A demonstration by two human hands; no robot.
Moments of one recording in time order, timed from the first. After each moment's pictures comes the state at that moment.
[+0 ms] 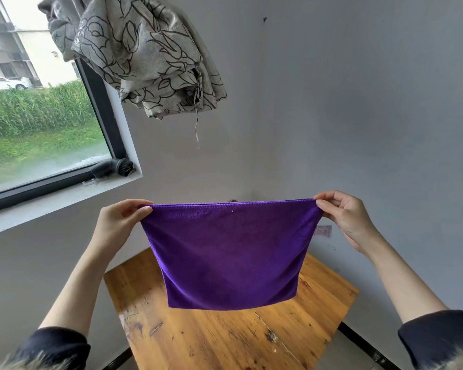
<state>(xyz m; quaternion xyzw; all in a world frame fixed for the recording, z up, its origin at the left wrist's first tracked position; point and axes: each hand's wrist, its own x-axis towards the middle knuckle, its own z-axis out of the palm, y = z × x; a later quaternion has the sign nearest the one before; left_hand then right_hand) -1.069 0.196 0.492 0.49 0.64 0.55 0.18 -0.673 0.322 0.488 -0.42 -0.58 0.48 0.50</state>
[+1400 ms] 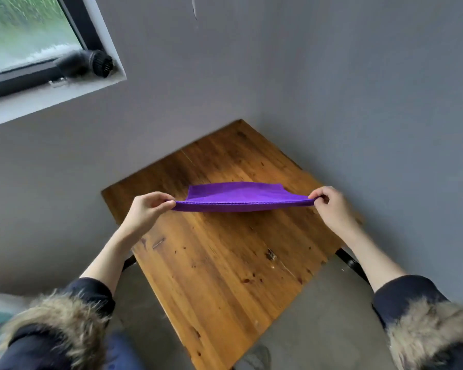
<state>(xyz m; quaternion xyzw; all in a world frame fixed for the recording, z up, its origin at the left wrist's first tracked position) -1.056 0.190 0.334 0.47 0.72 0.40 0.31 -0.689 0.319 0.322 -0.61 -0.68 0.28 0.29</state>
